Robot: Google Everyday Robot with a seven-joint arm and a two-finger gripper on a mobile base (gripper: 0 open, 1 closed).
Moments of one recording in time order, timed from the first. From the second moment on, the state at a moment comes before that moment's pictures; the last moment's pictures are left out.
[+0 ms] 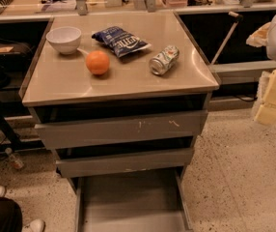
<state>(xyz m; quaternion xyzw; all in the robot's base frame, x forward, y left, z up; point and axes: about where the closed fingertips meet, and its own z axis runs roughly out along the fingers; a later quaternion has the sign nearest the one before) 0.438 -0.217 0.976 -0.60 0.78 -0.03 0.16</state>
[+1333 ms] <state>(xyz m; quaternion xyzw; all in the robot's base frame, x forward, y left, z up) 0.470 -0.175 0.958 -0.60 0.78 -0.05 0.16</state>
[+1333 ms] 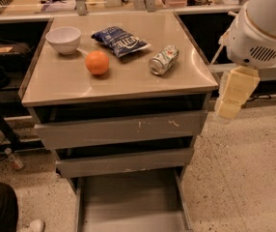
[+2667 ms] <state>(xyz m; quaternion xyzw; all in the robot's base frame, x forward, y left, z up) 0.531 -0.078 0.961 -0.56 0.79 0.01 0.24</state>
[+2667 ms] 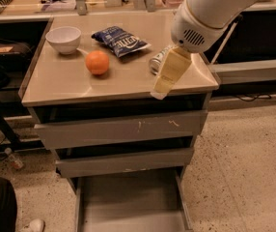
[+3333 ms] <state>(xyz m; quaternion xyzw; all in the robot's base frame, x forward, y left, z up) 0.537 -0.053 0.945 -0.56 0.79 0.05 0.26</state>
